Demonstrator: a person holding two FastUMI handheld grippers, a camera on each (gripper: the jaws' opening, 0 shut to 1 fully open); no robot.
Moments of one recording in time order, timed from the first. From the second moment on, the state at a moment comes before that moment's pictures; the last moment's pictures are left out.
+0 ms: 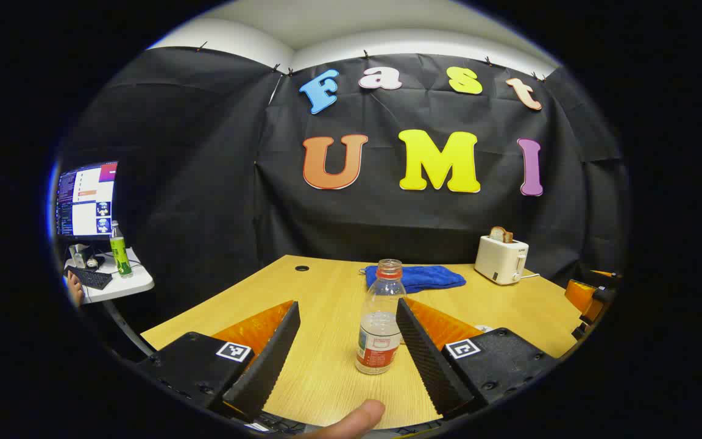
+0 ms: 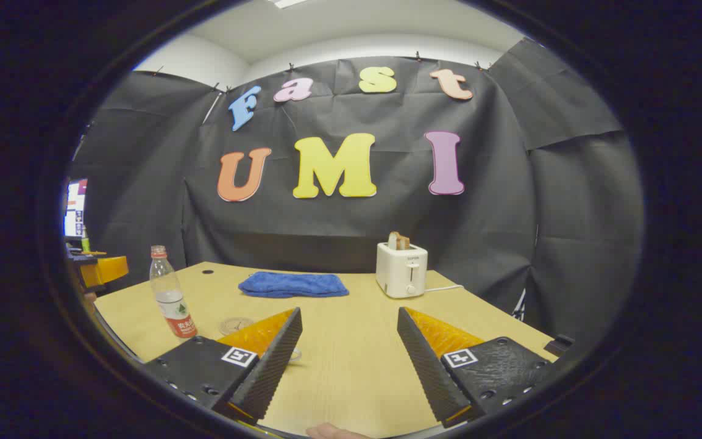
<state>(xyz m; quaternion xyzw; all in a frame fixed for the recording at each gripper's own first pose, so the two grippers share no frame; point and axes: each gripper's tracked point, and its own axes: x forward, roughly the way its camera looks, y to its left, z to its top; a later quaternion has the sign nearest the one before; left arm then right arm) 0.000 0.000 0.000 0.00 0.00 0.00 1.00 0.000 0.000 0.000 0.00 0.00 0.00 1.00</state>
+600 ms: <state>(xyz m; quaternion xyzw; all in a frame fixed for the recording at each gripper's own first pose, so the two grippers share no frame) 0.000 -0.013 0.000 0.03 0.00 -0.02 1.00 0.001 -0.007 -0.005 0.00 0.01 -0.01 1.00</state>
